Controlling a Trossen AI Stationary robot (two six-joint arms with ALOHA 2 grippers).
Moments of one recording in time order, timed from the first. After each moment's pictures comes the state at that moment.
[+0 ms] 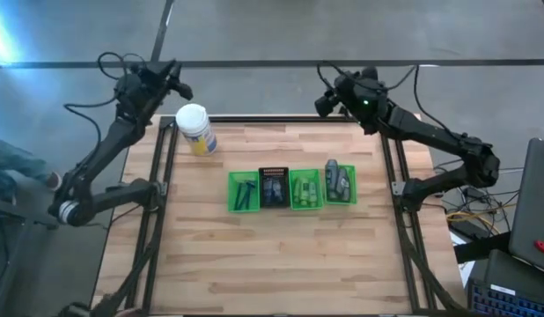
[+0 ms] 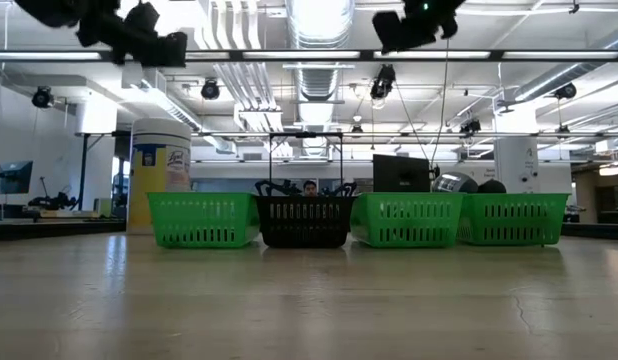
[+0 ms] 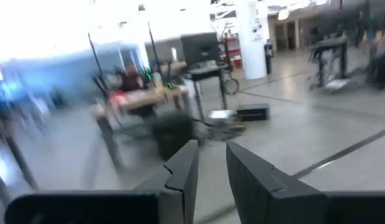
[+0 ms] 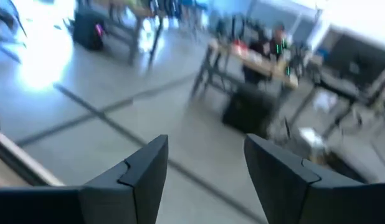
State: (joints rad) left arm 1.12 0.90 0.83 0.22 -0.06 0.19; right arm -0.47 1.28 1.22 -0.10 0.67 -0.20
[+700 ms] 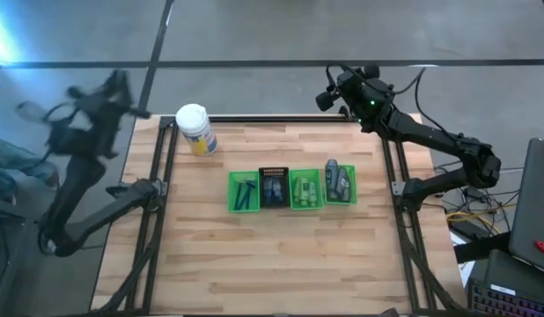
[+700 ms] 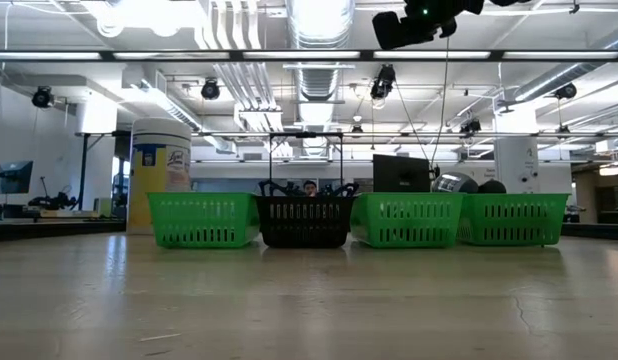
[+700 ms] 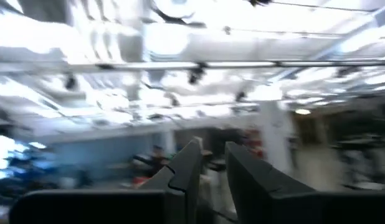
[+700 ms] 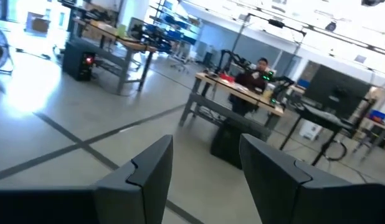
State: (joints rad) left arm 0.90 0.43 0.86 0.10 -0.28 0.31; right arm -0.50 1.28 1.12 0.18 0.63 -0.34
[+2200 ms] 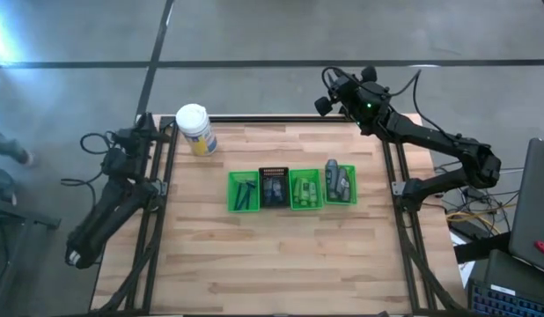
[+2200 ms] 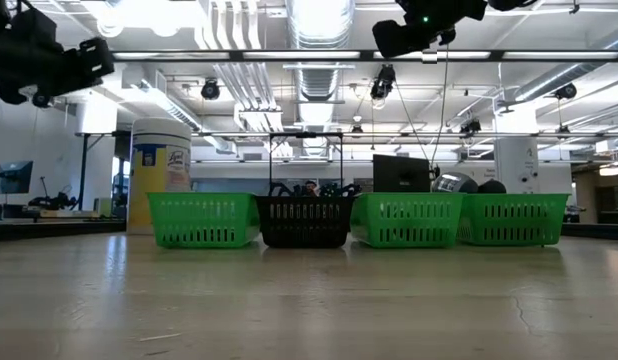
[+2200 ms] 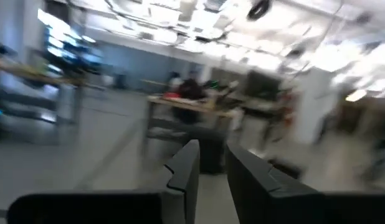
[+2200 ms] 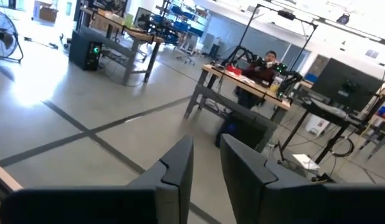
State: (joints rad) left arm 0.92 0.01 0.20 0.06 -0.56 -0.08; right arm -0.50 1.28 1.09 0.16 0.62 -0.32
